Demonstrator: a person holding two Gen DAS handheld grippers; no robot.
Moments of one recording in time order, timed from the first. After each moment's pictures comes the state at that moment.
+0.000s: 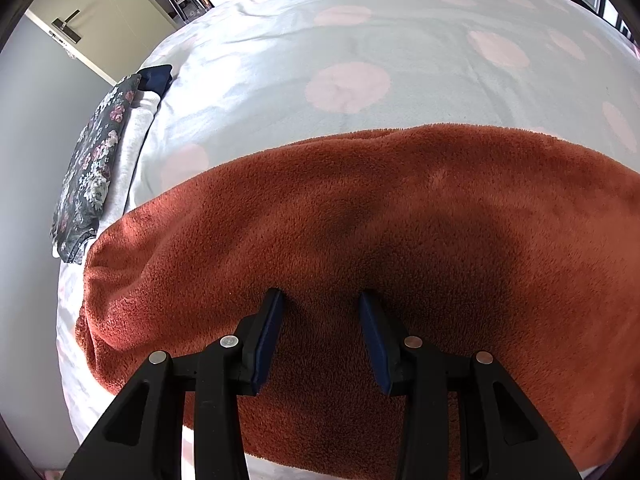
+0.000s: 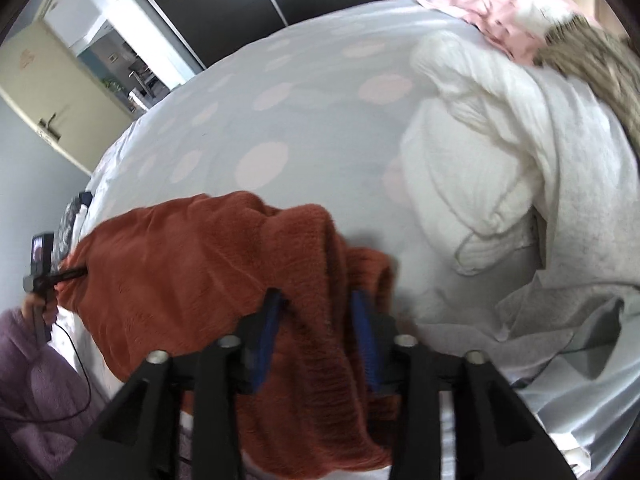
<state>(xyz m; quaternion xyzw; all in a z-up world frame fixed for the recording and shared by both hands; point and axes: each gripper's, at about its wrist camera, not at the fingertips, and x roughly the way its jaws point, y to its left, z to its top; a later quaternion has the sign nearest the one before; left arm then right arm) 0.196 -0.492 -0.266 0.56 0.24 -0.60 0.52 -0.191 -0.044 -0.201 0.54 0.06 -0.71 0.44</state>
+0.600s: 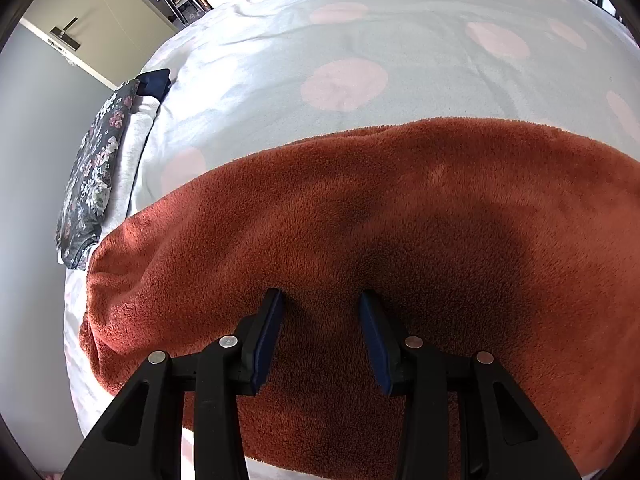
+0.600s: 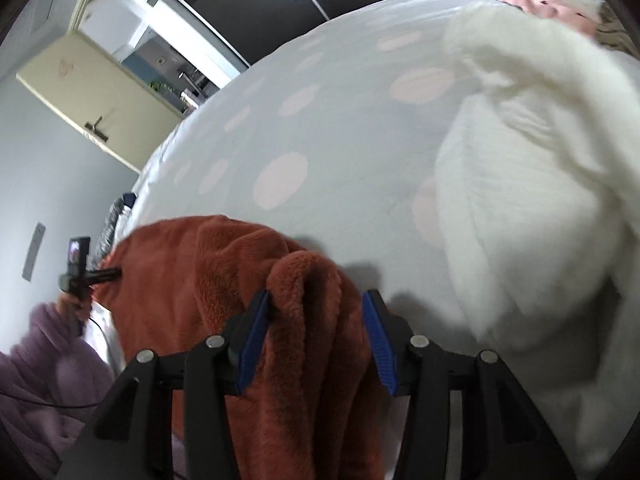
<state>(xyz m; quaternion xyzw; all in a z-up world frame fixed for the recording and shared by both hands) 0.190 -0.493 -0.273 0.57 0.22 -0.60 0.52 -0.230 -0.076 -0.238 0.54 0.03 -0.65 0.53</state>
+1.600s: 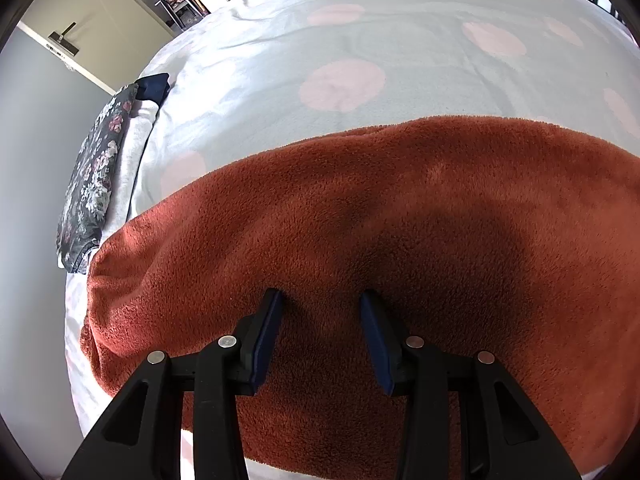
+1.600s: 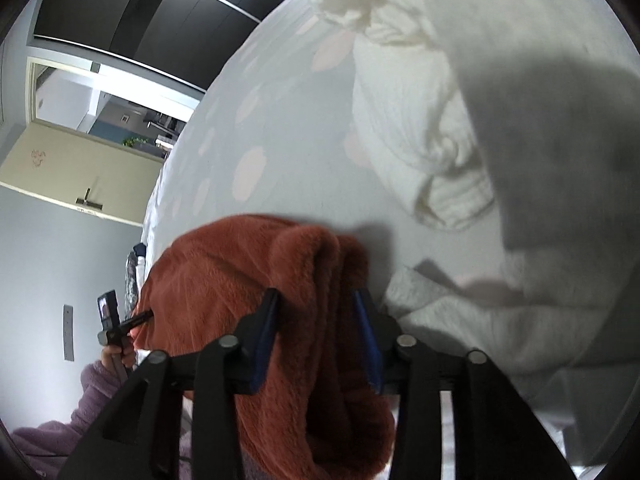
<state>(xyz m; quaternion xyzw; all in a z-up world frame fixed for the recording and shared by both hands) 0.187 -0.488 -0.275 0.57 0.21 -0.60 0.52 -0.239 -0.010 -0.257 0.63 -0.09 -0.62 0.46</state>
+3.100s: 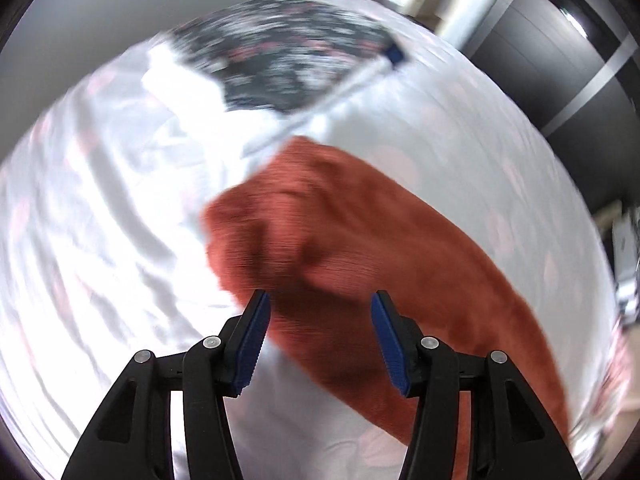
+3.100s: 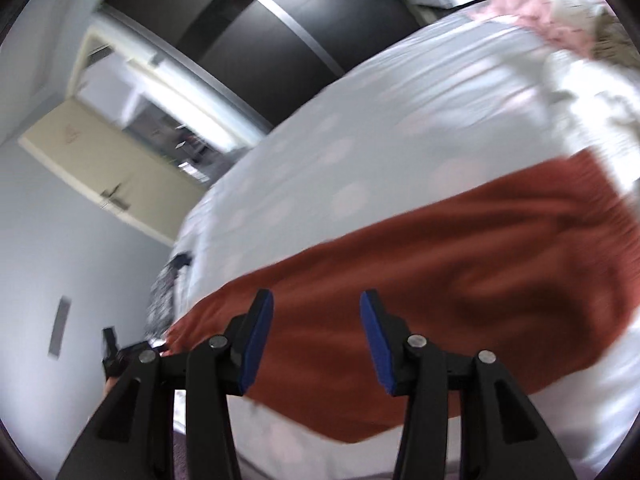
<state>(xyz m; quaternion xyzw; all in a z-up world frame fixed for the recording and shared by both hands) 0.417 -0.477 -0.213 0.25 0.53 -0.52 0.62 -0.033 -0.130 -0.127 0.51 -0.09 -0.69 0.51</state>
